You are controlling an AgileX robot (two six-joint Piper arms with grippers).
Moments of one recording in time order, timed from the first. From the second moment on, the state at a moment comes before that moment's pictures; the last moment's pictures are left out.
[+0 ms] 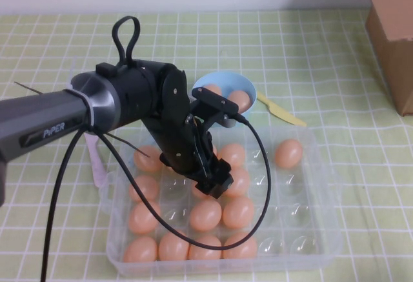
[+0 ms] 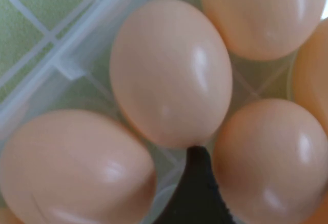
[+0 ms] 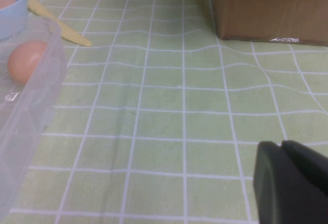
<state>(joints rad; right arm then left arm) -0.01 -0.01 0.03 0.19 0.37 -0.15 -0.62 1.93 -1.39 -0.20 0.86 0.28</state>
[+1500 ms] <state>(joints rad) -0.01 -0.01 0.03 0.19 0.37 -0.15 -0.60 2.06 -1.63 -0.03 0.33 0.26</state>
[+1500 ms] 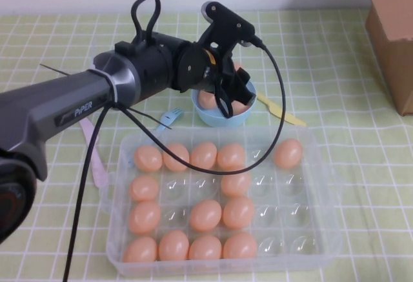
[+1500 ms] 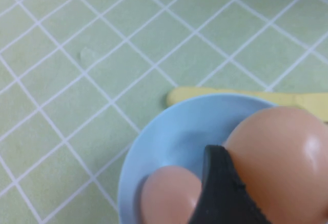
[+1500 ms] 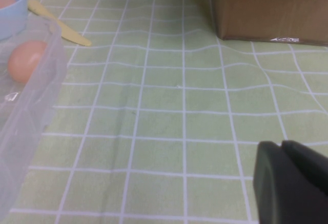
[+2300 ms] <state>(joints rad) -0.01 -0.01 0.03 0.19 0.37 -0.15 -0.59 2.07 -1.62 -0.06 0.29 0.26</state>
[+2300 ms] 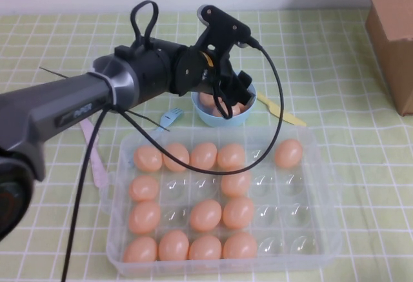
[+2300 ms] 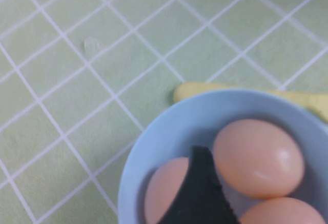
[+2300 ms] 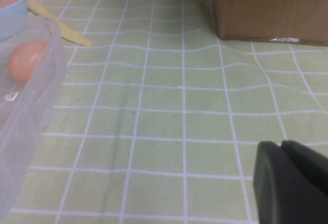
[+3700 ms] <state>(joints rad) -0.01 -0.01 0.03 0.19 0.37 -0.15 -0.59 0.92 -0.52 -0.17 -0.21 0.33</state>
